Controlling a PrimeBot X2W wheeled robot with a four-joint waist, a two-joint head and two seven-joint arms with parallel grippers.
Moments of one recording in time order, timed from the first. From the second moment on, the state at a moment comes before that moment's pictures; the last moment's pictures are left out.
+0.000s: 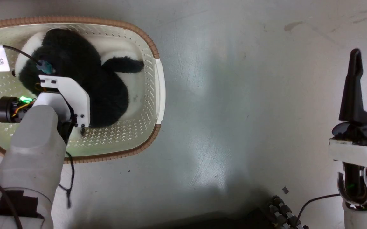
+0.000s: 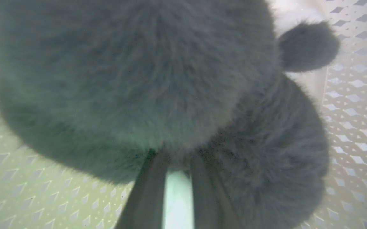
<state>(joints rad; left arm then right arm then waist) -1.01 0.26 -0.19 1.20 -0.17 -0.03 0.12 -0.31 -0.05 -0.06 -0.17 0.37 0.13 -0.24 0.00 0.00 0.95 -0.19</state>
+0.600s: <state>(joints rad) -1.01 0.27 -0.25 1.29 -0.19 -0.07 0.03 -0.31 -0.05 -0.06 -0.13 0.40 0.13 -0.26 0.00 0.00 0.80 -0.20</state>
